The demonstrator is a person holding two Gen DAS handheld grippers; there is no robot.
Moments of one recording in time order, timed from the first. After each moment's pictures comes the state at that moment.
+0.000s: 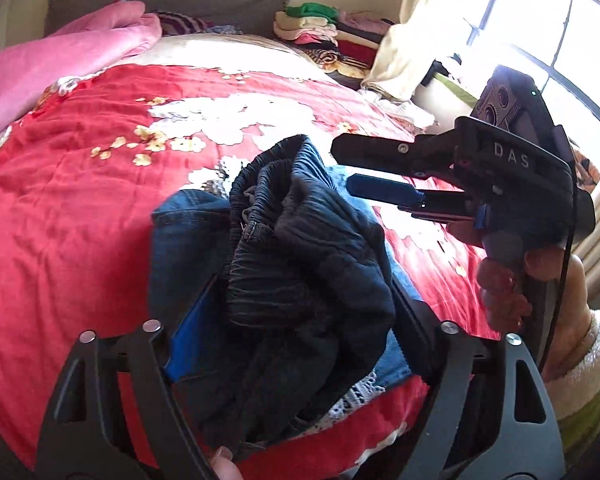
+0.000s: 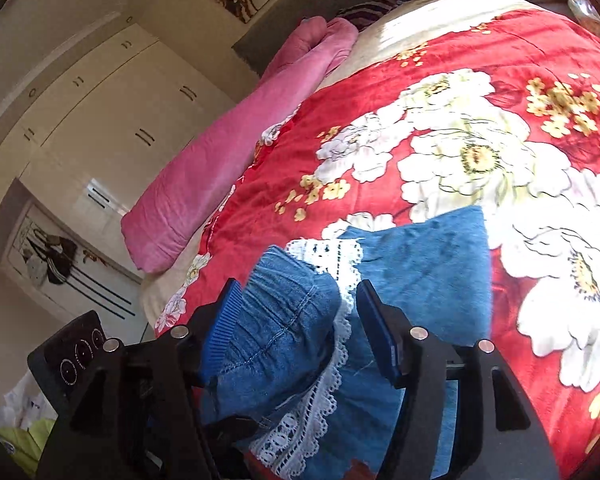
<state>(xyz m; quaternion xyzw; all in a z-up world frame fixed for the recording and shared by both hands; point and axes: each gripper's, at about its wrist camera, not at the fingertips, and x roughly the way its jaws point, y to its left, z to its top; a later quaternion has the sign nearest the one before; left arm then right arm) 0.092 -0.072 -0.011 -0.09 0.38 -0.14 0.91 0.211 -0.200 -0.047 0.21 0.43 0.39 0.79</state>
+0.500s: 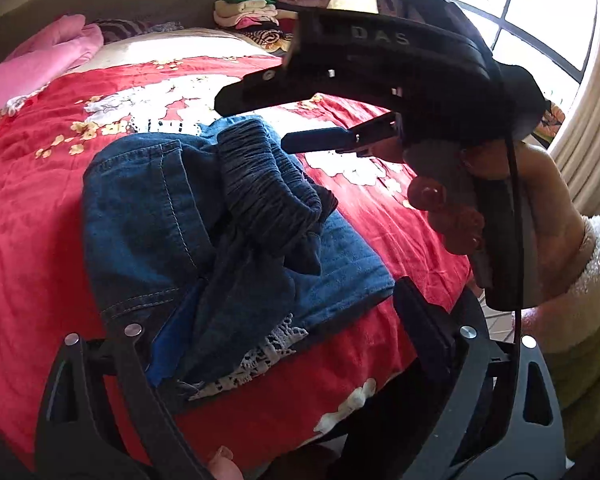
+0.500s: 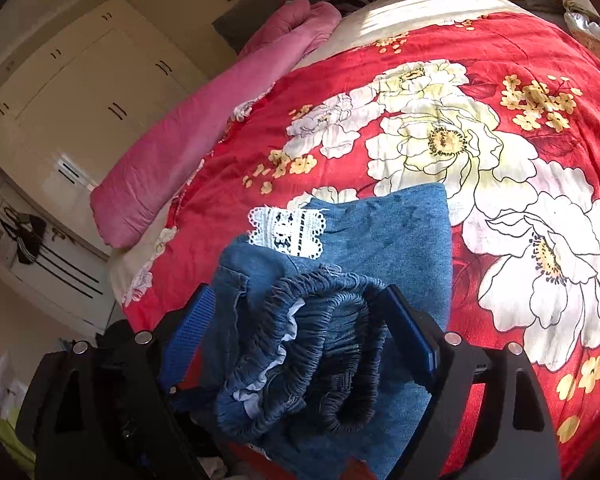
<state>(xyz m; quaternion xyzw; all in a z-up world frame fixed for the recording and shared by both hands) 0.061 -0.120 -0.032 -0.03 0.40 -0.22 0.89 0.205 -0.197 -0.053 0.14 0.47 0.35 0.80</state>
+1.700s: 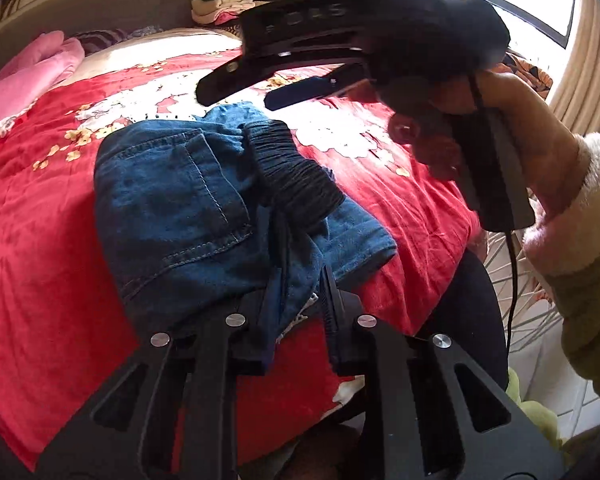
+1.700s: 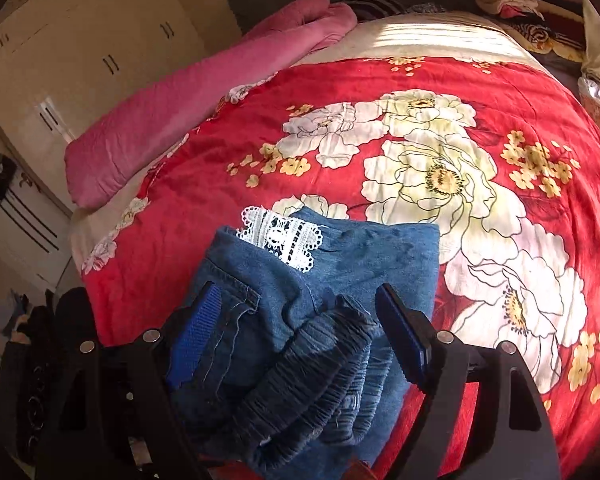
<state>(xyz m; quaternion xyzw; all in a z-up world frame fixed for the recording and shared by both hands) 0.047 -0.116 -0.035 0.02 0.41 -0.25 0.88 0.207 -0.172 -0.035 0.01 0.45 0.34 0.82</state>
